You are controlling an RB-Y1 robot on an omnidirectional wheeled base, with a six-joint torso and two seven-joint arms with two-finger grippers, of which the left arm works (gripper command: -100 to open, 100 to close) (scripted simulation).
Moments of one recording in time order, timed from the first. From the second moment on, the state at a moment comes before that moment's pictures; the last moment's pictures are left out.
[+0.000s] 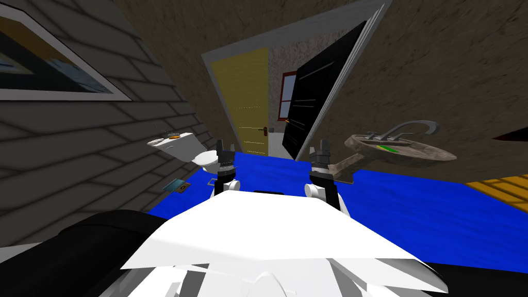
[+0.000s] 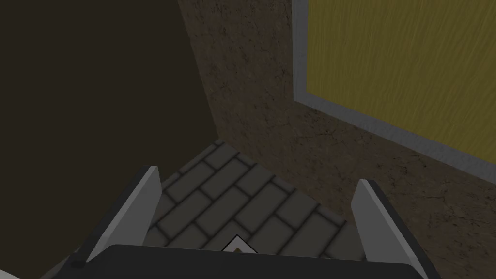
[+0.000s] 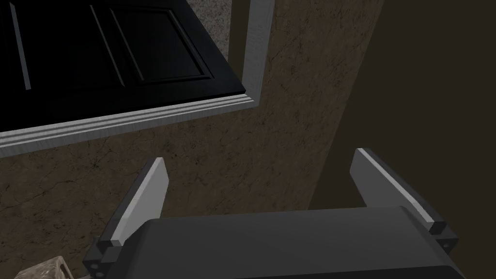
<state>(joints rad) 0.50 0.00 -0.07 -2.24 0.08 -0.53 -0.06</state>
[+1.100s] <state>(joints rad) 0.36 0.04 -0.06 -2.01 0.07 -0.52 -0.06</state>
